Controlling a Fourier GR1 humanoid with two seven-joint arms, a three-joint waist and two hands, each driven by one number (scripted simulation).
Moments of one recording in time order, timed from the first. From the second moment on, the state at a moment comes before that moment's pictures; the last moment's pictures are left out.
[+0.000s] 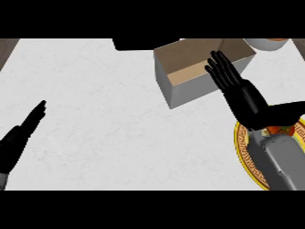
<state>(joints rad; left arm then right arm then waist) -0.04 0.63 -0.24 -1.32 0.19 0.09 -0.15 -0.39 -0.30 0.25 -1.46 -0.42 0.05 -0.12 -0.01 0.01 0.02</state>
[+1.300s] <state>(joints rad) -0.20 0.44 -0.35 -1.49 0.20 0.11 -0.04 0.23 -0.33 0.07 -1.24 0.48 -1.11 -0.04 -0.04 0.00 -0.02</state>
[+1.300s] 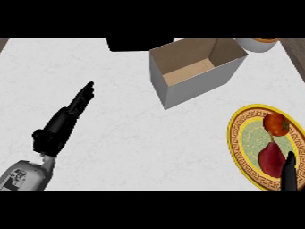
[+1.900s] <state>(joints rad) -0.25 0.39 -0.38 -1.52 0.18 0.12 0.04 0.30 -0.24 0.13 -1.58 0.88 -0.86 0.48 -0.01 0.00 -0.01</state>
